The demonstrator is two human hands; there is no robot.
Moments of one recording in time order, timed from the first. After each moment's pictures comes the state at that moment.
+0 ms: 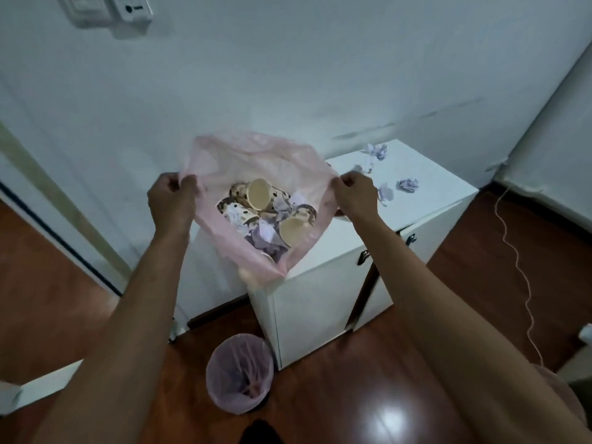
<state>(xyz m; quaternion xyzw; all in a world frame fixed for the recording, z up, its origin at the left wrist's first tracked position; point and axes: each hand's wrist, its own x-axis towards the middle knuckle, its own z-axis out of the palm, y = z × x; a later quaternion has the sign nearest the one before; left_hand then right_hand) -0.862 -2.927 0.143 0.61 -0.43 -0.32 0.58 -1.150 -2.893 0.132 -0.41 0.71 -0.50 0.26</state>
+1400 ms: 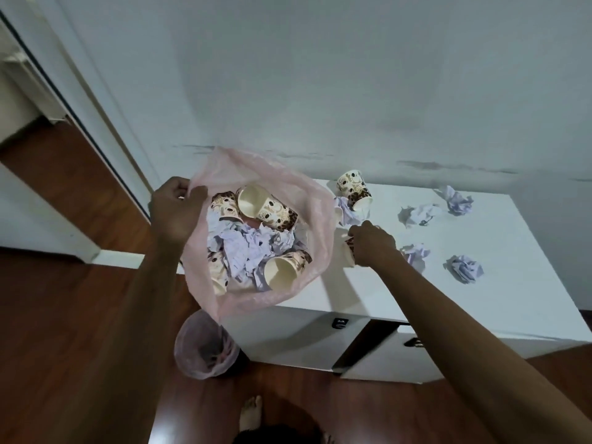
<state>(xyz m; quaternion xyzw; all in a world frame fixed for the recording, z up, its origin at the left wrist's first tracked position) -1.014 -2.959 0.095 0.77 -0.34 -0.09 0.53 -1.320 -3.087 0.025 -0.81 0.57 0.11 0.11</state>
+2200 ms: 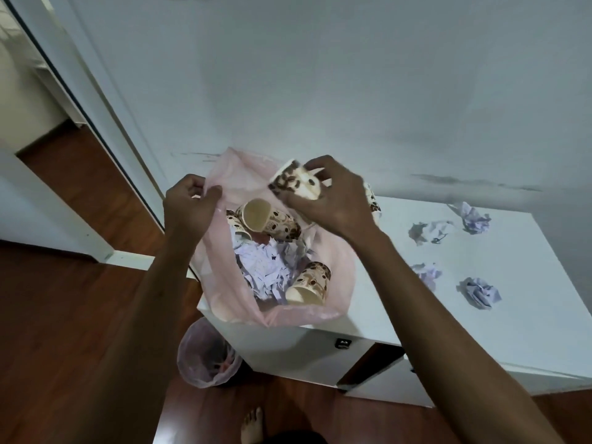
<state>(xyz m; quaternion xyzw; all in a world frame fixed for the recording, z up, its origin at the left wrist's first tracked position) -1.031 -2.985 0.104 0.76 -0.38 -0.03 0.53 -1.251 -3.070 0.141 -0.78 0.44 -0.32 0.31</state>
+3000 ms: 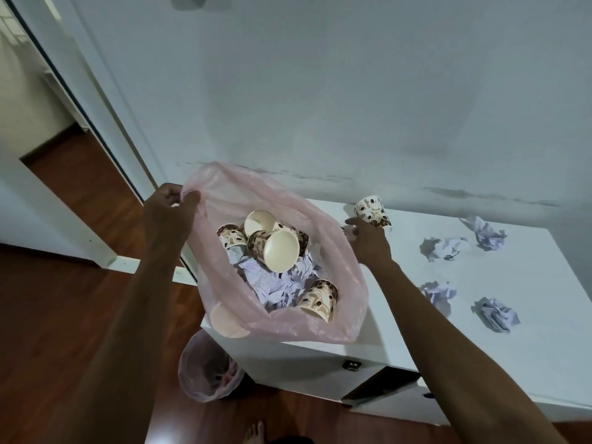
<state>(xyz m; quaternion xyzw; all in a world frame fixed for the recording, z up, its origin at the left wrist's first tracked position) -0.982 -2.988 0.101 0.79 -0.32 0.00 0.52 -1.272 -3.158 0.002 -0.75 0.56 -0.17 0.31</state>
